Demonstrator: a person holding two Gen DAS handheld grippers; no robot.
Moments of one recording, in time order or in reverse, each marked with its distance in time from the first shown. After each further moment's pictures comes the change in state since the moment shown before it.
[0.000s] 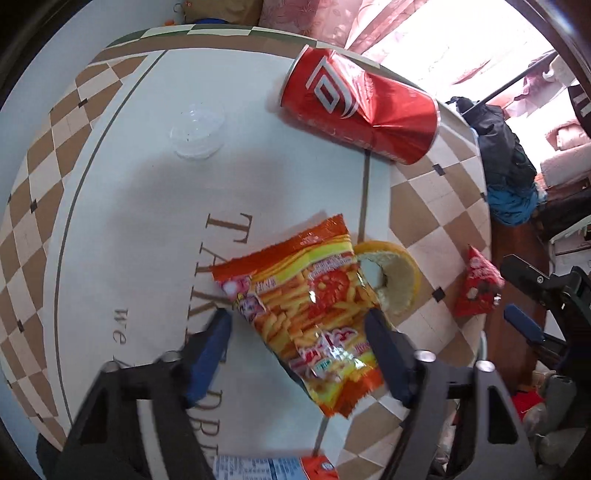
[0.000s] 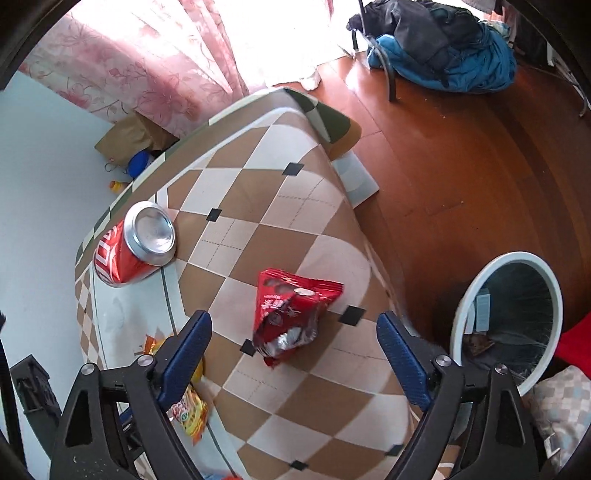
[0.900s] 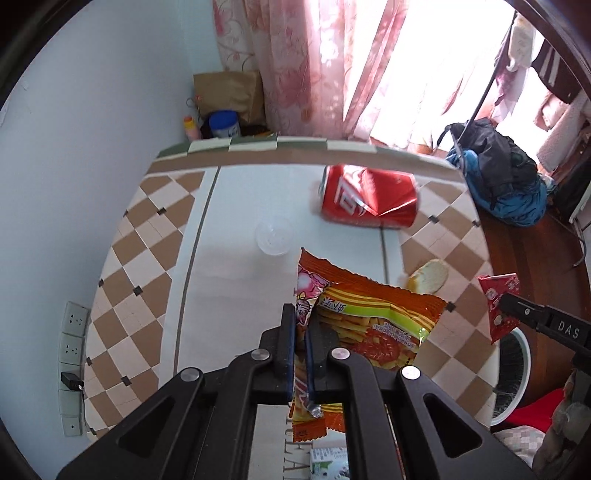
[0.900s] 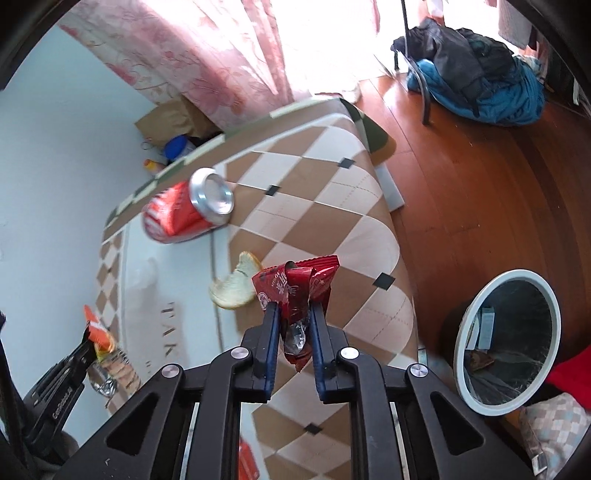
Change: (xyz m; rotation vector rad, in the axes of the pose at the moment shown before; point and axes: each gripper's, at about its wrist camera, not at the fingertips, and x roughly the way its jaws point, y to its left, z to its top) left arm -0.104 -0.002 -0.010 0.185 -0.290 0.163; right arm -0.049 0.024 -0.040 -0.154 -0.049 0.071
